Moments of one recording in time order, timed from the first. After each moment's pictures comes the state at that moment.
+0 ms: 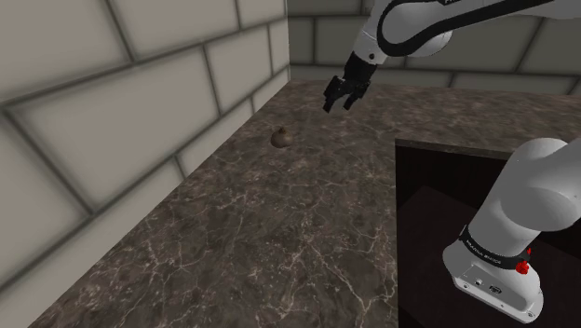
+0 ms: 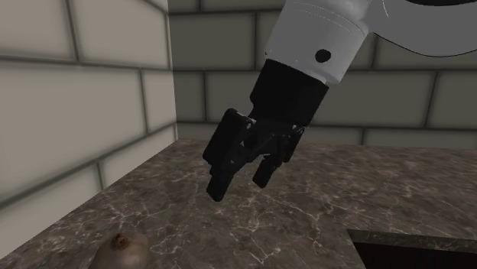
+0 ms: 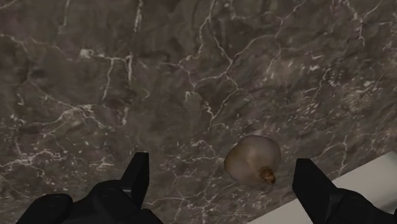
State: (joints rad) arm 0.11 -0.54 0.01 -2.49 0.23 2.33 0.07
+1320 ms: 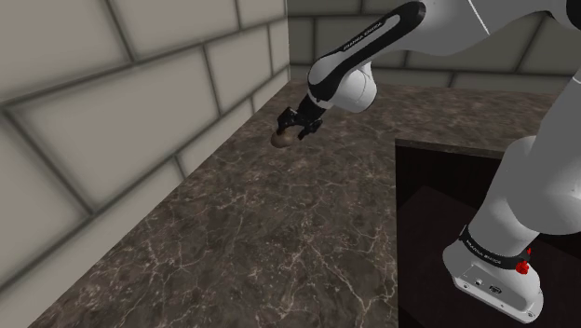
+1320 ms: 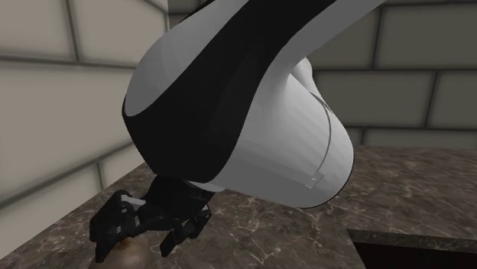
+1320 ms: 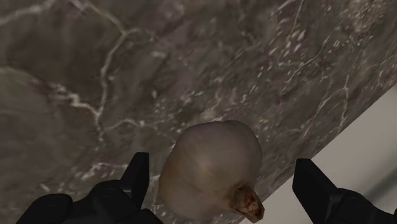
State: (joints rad) arm 0.30 -0.03 -0.01 -2.35 0.78 2.84 -0.12
